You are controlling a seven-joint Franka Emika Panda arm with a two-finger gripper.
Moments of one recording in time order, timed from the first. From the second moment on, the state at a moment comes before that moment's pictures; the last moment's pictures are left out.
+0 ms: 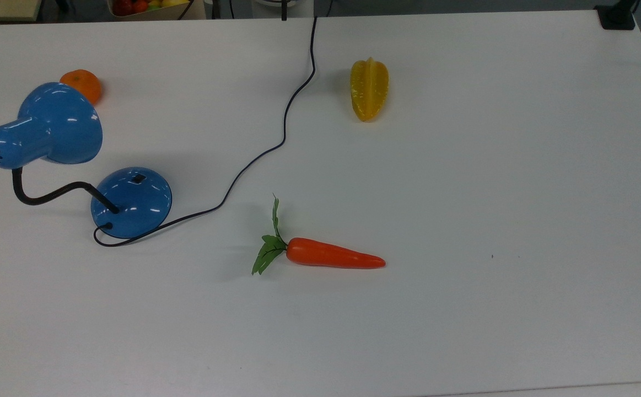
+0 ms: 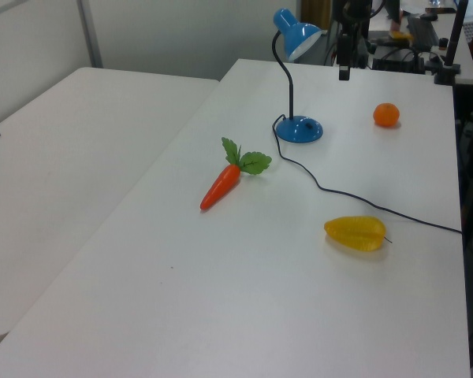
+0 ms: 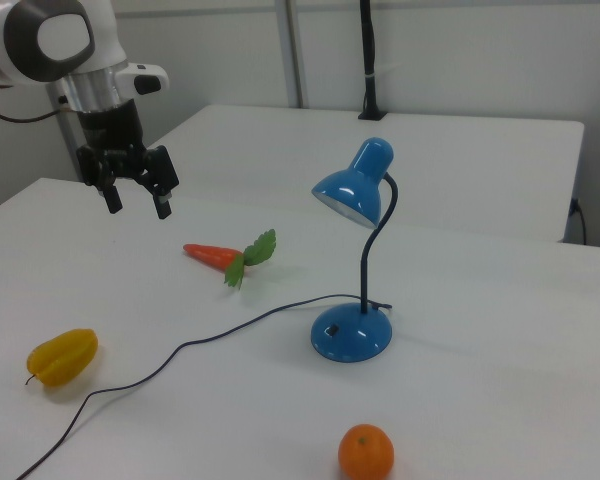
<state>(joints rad) 0.04 0.00 0.05 -1.65 -0.07 1.61 0.01</state>
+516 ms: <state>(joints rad) 0.04 0.00 0.05 -1.65 -0.08 1.61 0.01</state>
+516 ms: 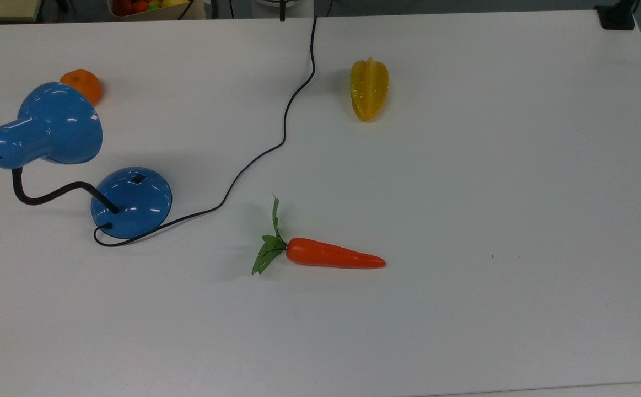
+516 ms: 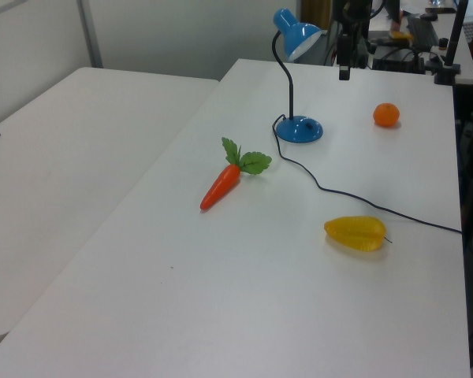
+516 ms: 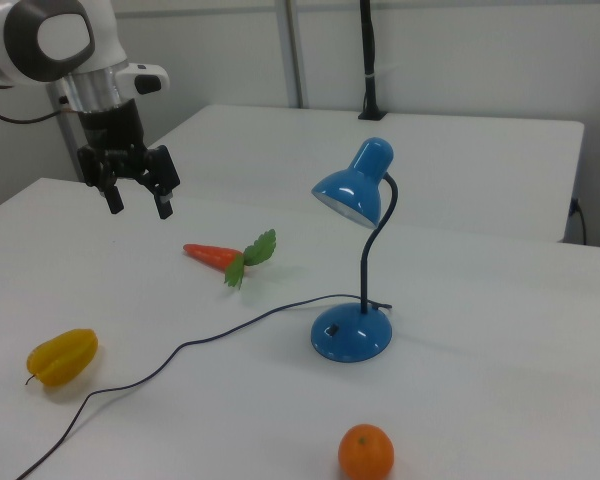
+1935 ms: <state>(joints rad) -0.01 0.01 0.05 -1.69 -0.08 1.69 0.00</state>
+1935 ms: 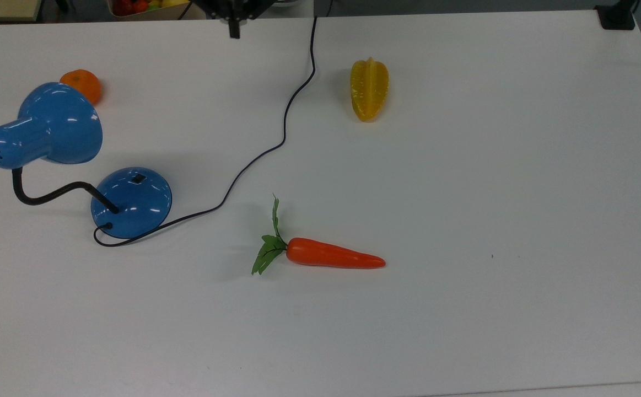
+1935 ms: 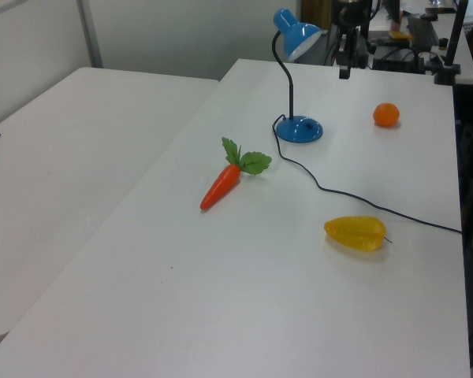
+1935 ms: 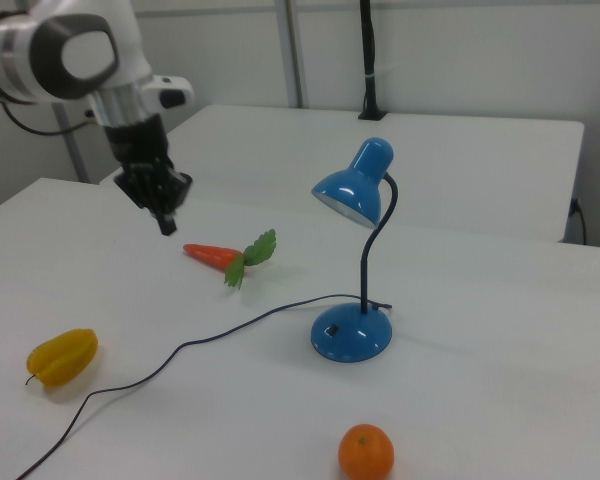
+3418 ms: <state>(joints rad) -0.27 0.19 0.05 -2.14 -0.17 2.66 0.14</state>
